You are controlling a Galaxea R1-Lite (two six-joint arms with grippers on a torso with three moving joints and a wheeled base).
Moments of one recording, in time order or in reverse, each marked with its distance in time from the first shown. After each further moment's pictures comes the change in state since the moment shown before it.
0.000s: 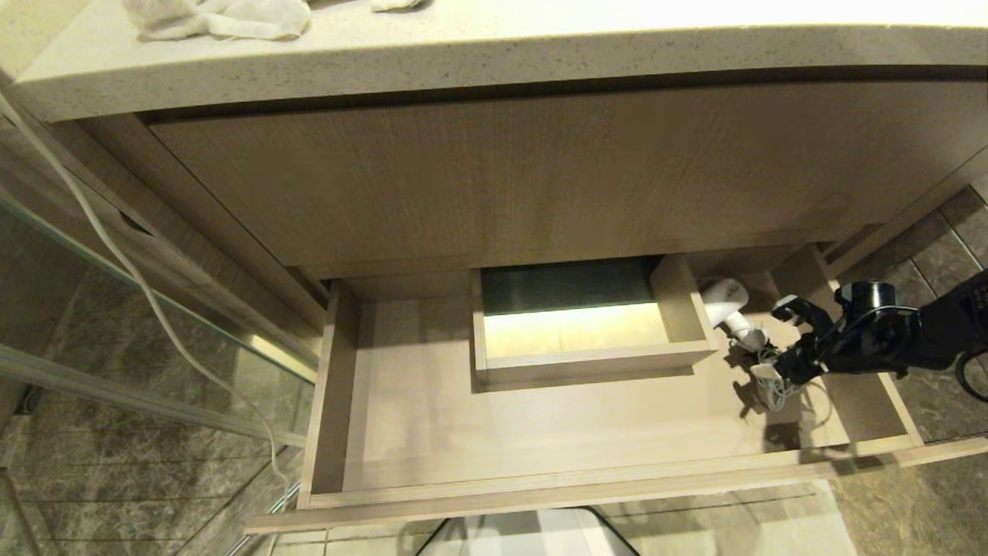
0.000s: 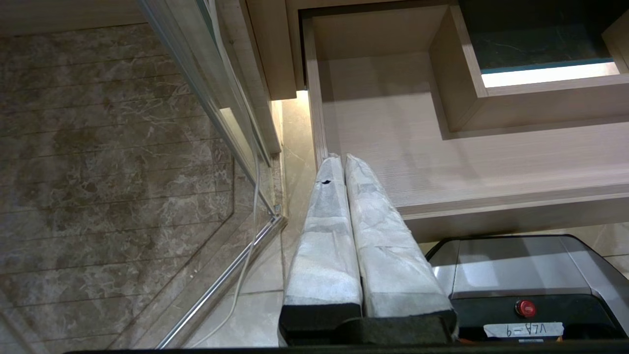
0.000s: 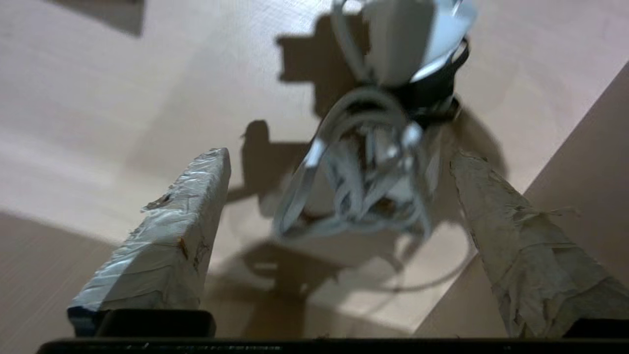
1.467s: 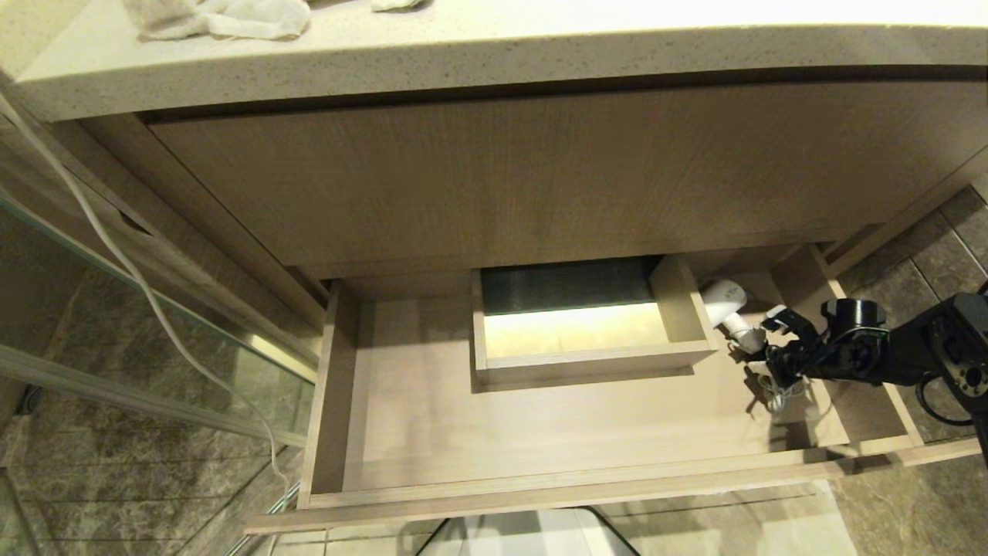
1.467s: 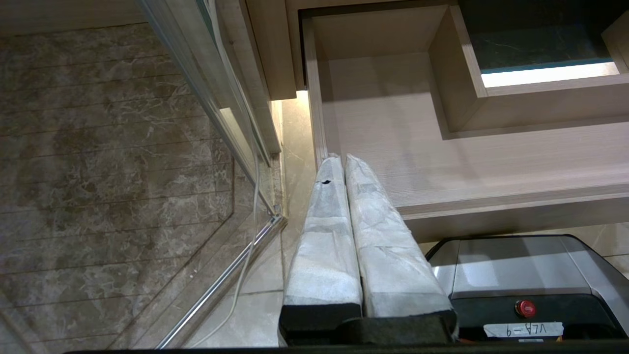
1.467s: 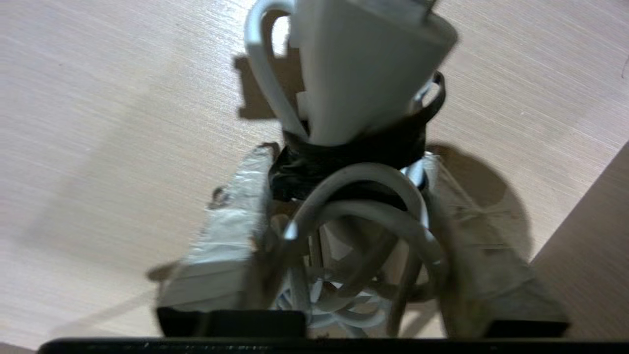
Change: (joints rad) left arm 0.000 0.000 0.000 0.000 0.000 0.000; right arm -0.018 0.200 -0.206 -0.073 0.040 -0.030
